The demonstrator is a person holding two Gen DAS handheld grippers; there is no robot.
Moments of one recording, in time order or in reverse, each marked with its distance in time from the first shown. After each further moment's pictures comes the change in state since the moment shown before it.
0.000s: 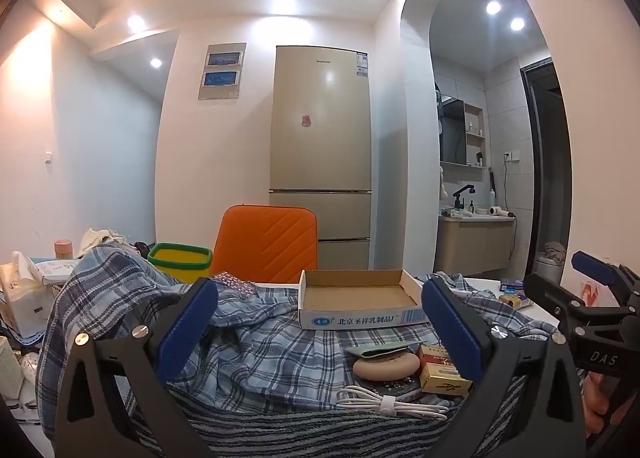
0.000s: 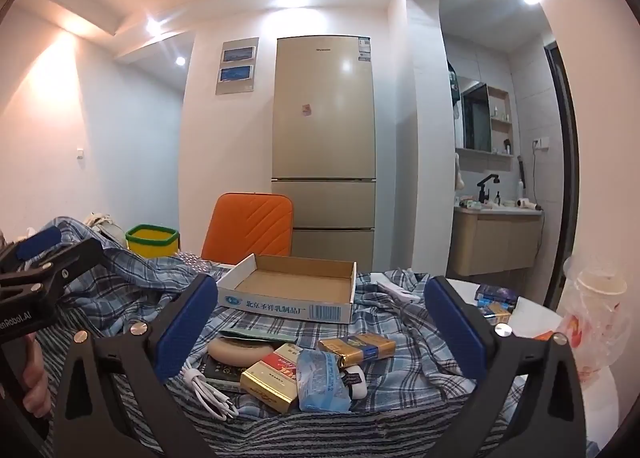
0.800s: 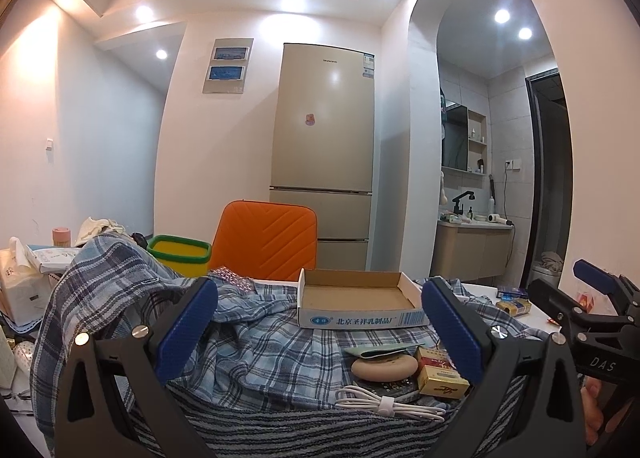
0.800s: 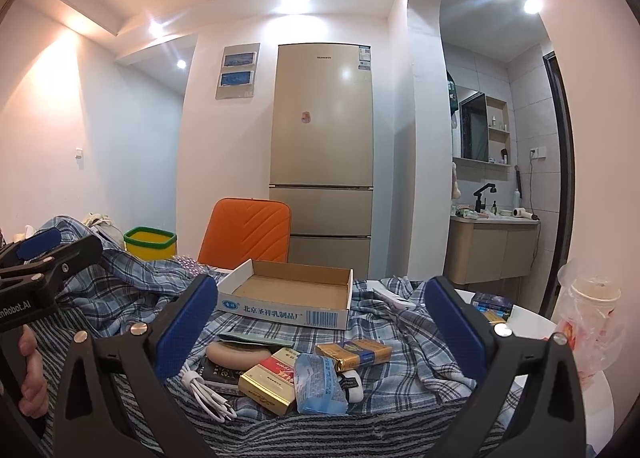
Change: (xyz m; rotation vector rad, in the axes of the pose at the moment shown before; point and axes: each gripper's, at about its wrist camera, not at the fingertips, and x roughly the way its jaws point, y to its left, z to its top) left arm 0.007 0.011 -0.004 -0.047 0.008 -0.005; right arm -0.003 0.002 0.000 -0.007 -0.014 -0.011
